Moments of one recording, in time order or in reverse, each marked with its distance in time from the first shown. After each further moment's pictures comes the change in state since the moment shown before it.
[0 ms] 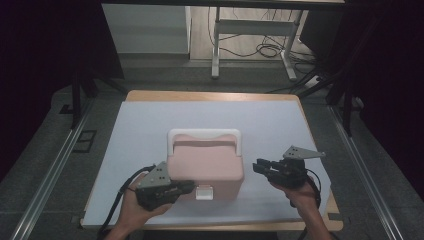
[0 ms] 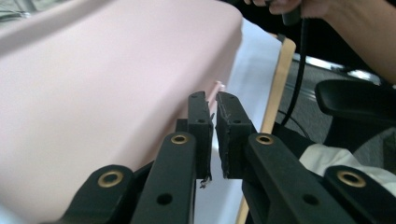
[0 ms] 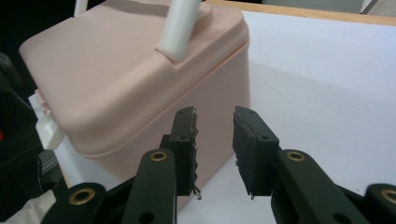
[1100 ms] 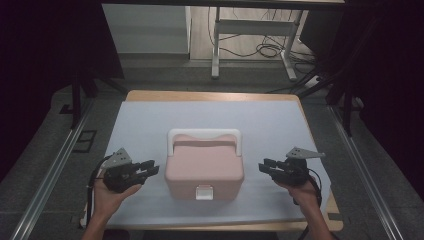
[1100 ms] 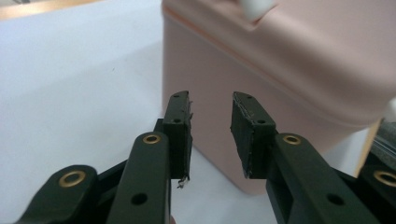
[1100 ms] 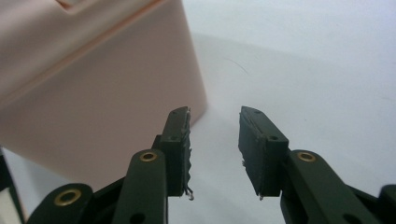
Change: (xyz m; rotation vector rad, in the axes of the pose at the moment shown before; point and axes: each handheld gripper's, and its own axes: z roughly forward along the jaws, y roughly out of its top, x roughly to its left) left arm 0.079 -0.062 -0.033 -0.023 0.233 -0.250; right arm -0.040 -0.027 0.011 0.031 -0.061 0.031
